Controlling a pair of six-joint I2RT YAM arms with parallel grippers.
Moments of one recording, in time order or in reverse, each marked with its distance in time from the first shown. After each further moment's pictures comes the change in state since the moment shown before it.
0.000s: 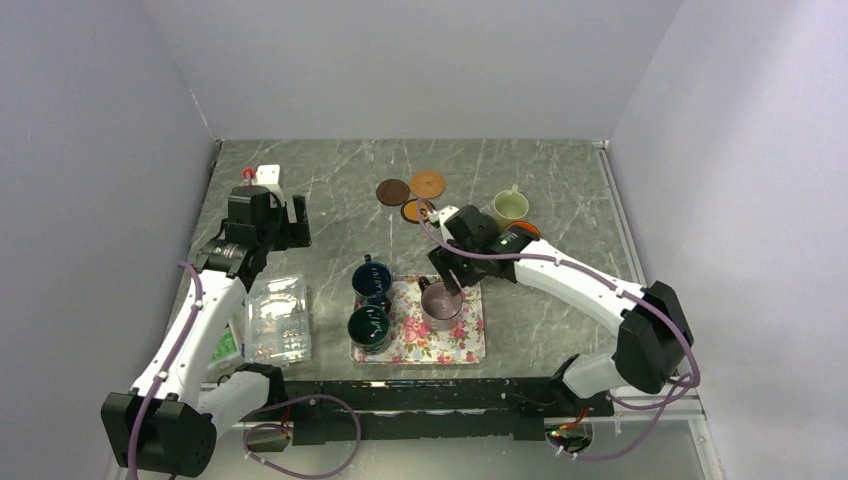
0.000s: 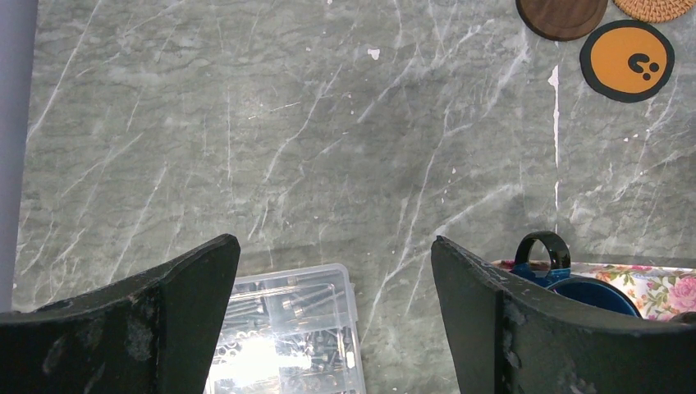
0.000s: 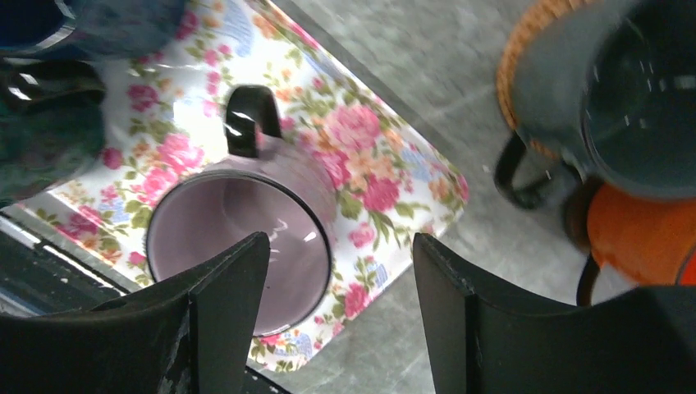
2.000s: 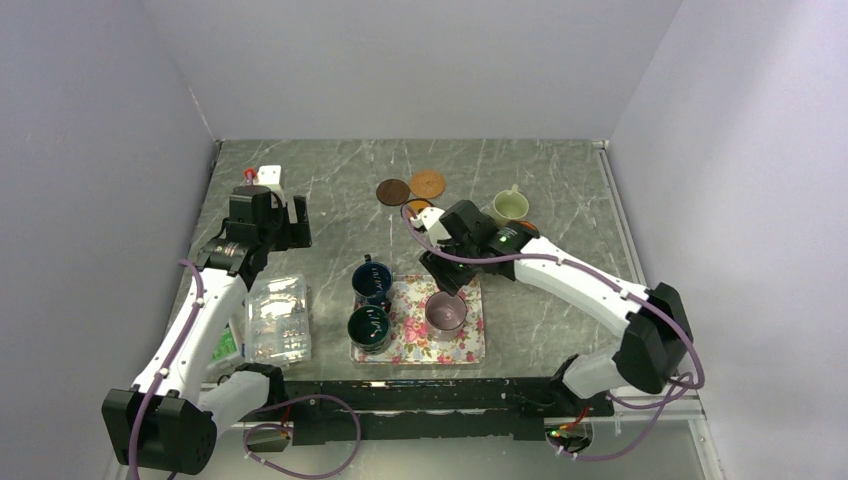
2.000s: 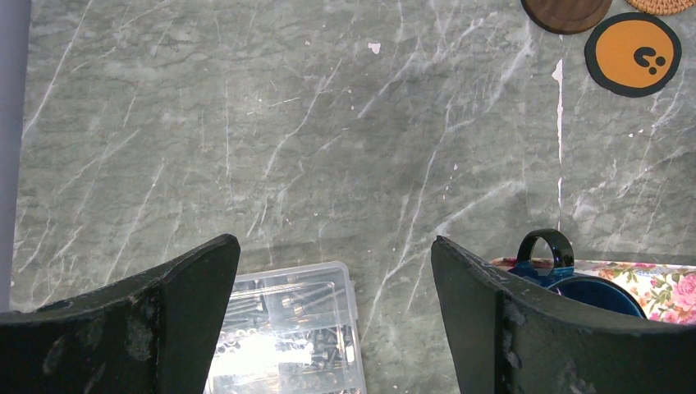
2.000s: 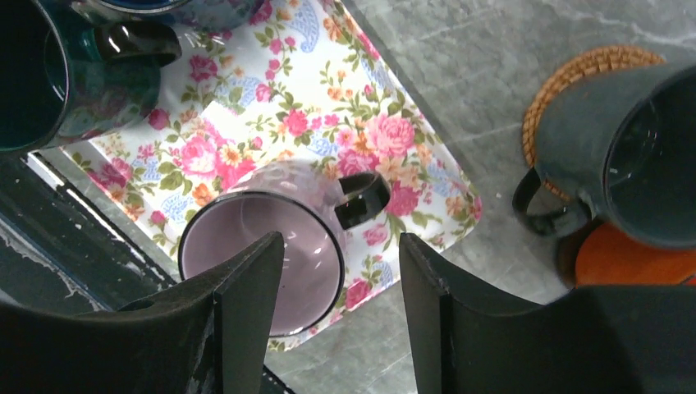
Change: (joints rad) left arm 0.000 0.012 0.001 -0.004 0.002 0.000; right arm 0.025 -0.024 0.055 -0.044 -0.112 -0.154
